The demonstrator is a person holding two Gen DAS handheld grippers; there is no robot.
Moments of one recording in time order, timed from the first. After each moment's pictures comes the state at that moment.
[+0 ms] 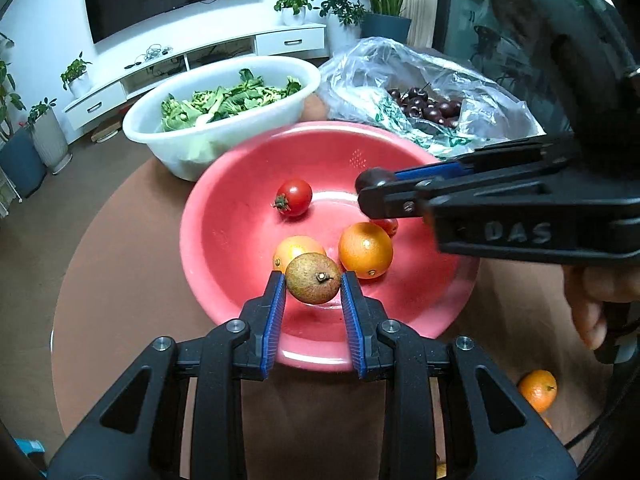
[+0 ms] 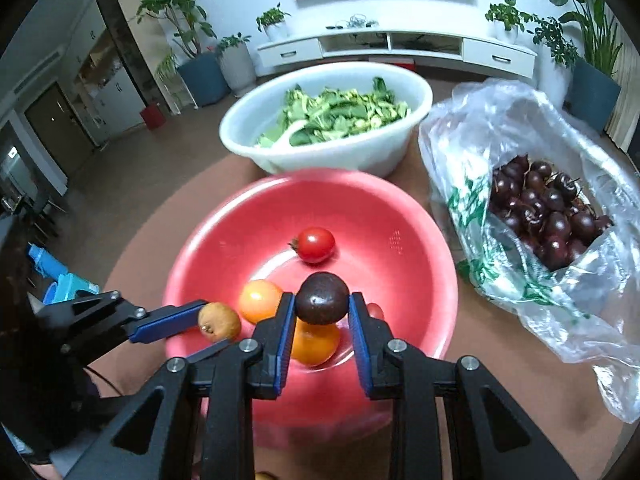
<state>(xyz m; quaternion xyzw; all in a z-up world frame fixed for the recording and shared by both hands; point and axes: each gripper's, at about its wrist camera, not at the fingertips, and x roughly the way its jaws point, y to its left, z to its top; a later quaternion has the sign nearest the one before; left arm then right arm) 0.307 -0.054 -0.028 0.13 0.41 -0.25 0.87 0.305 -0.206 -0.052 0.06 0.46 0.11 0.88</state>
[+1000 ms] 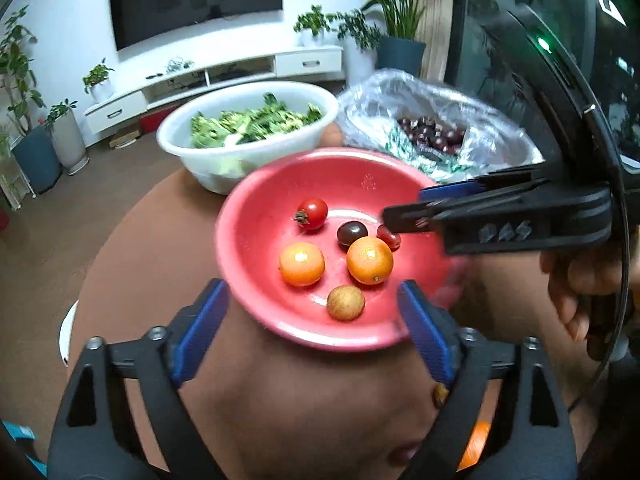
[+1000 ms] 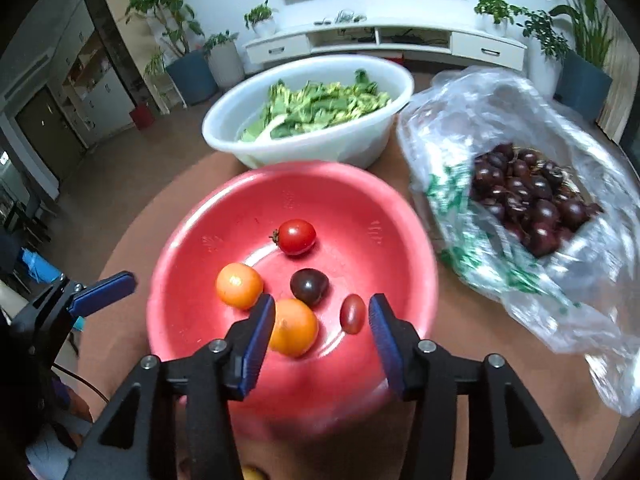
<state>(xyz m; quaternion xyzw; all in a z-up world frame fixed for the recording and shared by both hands) 0.276 -0.029 0.002 0.10 0.37 -0.23 0.89 0.289 -0.223 -0.042 0.08 0.46 0.09 0.88</state>
